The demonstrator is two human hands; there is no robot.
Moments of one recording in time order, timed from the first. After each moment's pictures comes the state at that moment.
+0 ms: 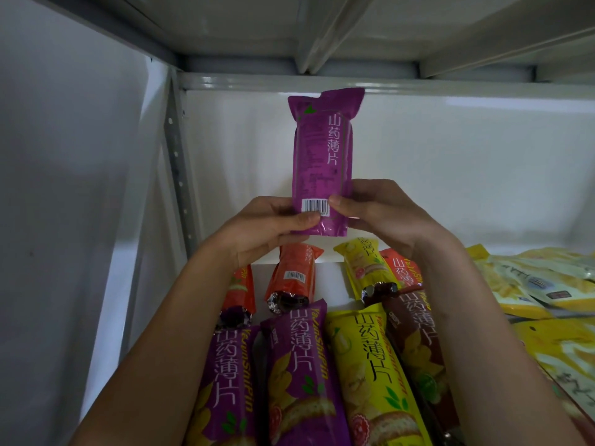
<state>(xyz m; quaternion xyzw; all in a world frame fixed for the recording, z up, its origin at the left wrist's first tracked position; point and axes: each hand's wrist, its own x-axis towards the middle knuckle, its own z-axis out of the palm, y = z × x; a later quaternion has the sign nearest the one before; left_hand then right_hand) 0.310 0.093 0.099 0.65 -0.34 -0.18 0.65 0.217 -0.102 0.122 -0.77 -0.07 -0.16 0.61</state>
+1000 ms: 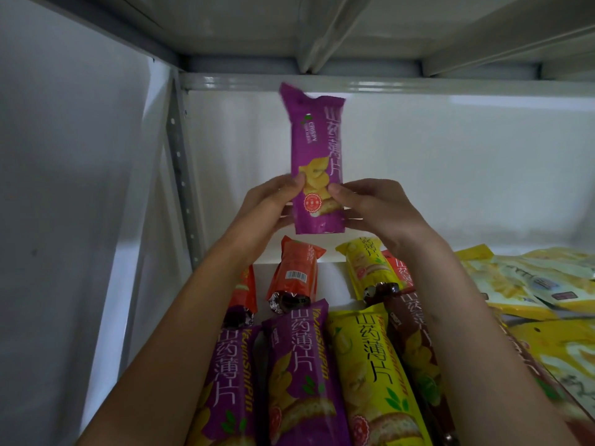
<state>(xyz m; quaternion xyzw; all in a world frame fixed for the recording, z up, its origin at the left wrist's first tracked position) 0.307 0.082 0.102 0.65 -0.31 -0.03 0.69 0.230 -0.098 0.118 -0.75 0.02 -0.22 0.62</state>
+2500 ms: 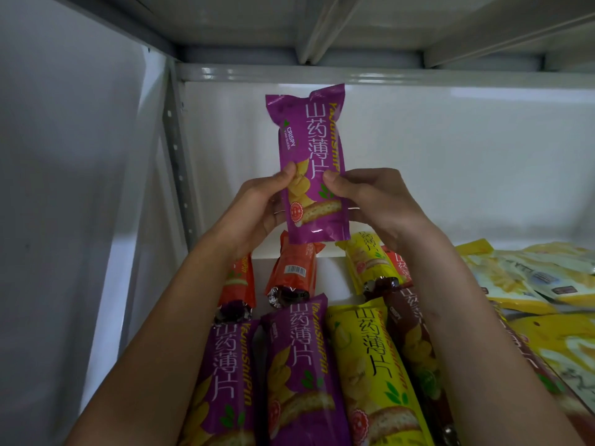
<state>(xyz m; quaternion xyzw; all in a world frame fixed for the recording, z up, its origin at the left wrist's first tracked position) 0.304 0.091 0.107 0.57 -0.31 -0.13 0.75 0.221 -0.087 0.124 -0.74 -0.02 -0.22 0.64</state>
